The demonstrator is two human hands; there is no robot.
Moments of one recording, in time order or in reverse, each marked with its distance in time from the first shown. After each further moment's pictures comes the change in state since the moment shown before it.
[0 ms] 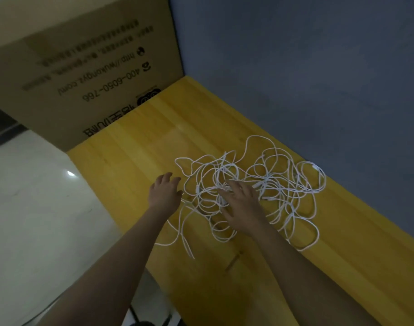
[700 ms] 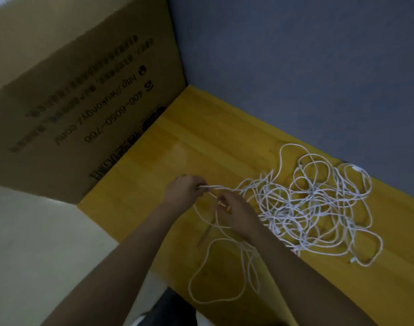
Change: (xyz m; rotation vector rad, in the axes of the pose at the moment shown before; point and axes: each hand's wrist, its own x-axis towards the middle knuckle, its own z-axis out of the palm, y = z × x) left_hand 0.124 -0.079 -0.085 -0.196 -0.115 0.428; right_hand 0.148 -0.106 0.015 0.615 0.057 0.304
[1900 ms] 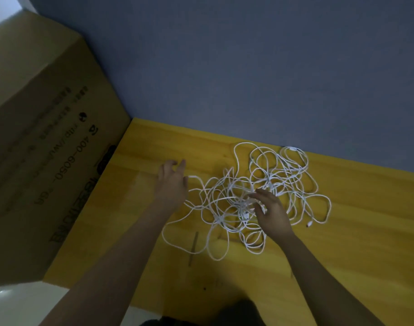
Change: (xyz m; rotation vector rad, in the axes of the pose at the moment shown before) left_hand 0.037 0.038 -0.027 0.161 0.159 0.183; right_hand -0.092 0.032 -0.054 0.027 0.560 0.298
